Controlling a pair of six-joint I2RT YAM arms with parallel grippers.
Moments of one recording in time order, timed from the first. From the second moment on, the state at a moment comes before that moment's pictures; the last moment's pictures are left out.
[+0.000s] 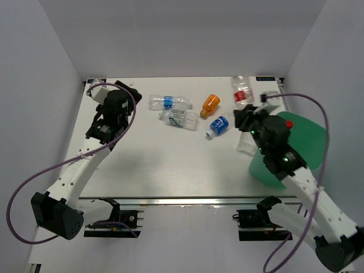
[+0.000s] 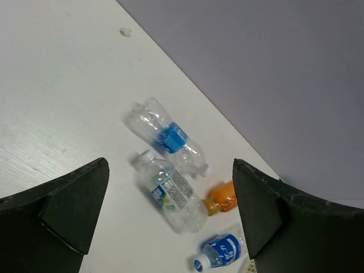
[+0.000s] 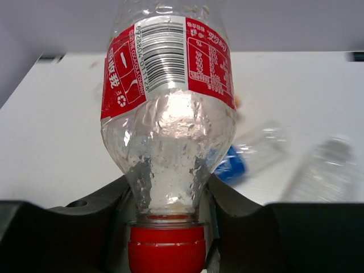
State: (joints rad) left arm -0.41 1.19 1.16 -0.30 -0.57 -0.93; right arm 0.57 0.92 0.88 -0.09 0.20 0.24
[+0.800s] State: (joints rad) left arm -0.30 1.35 1.15 -0.35 -0.46 -0.86; right arm 0.50 0.57 0.99 -0.77 0.90 0.49
